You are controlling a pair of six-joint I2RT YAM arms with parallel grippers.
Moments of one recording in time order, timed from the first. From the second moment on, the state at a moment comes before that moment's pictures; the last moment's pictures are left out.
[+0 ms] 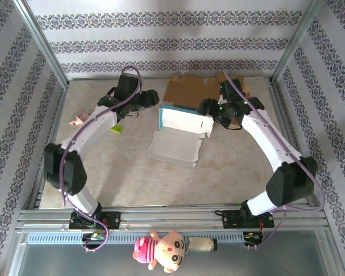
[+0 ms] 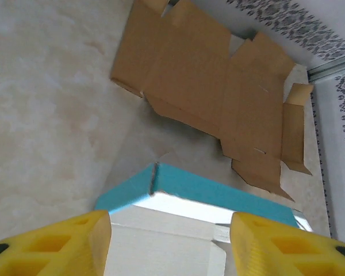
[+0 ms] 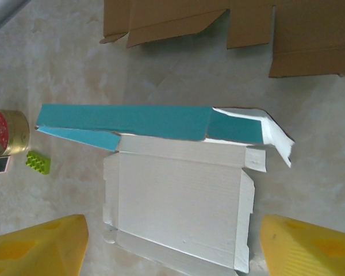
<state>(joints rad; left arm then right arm) -0.32 1.79 1.56 -0.51 0.24 -0.66 0.29 1.57 1.44 -0.83 -0.22 0.69</state>
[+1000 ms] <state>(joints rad) -0.30 2.10 1.66 -0.56 0.45 -0.64 0.28 1.80 1.48 -0.76 -0.25 0.68</state>
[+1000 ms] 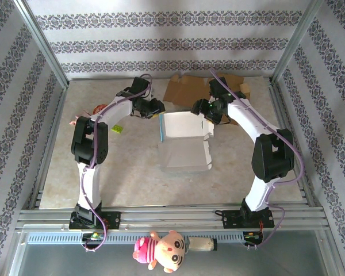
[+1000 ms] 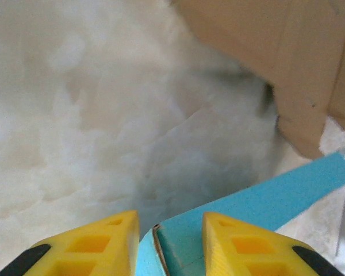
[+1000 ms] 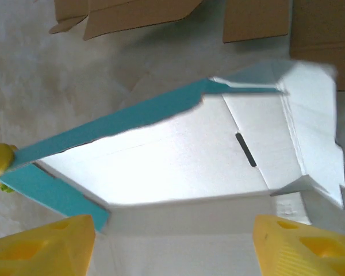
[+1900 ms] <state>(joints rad) -0.31 1.85 1.36 -0.41 0.27 -0.61 0.51 1.48 1.07 -0.71 -0.08 0.56</state>
